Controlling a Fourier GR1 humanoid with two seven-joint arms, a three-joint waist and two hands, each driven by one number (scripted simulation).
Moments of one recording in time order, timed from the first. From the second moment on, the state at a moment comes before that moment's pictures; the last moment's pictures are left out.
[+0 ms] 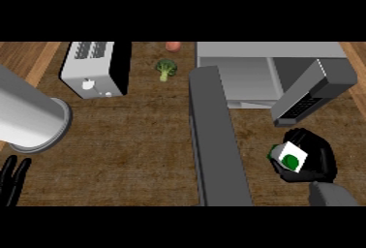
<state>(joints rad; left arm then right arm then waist) 0.48 0.01 0.16 -2.20 0.30 -0.33 -0.11 -0.17 -0.29 0.02 -0.93 -0.30 0.17 -0.89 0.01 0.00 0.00</state>
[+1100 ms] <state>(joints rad) 0.46 0.04 0.29 -2.14 0.39 -0.41 -0.10 -0.55 -0.19 0.03 -0.91 -0.10 -0.07 -0.54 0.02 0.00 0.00</state>
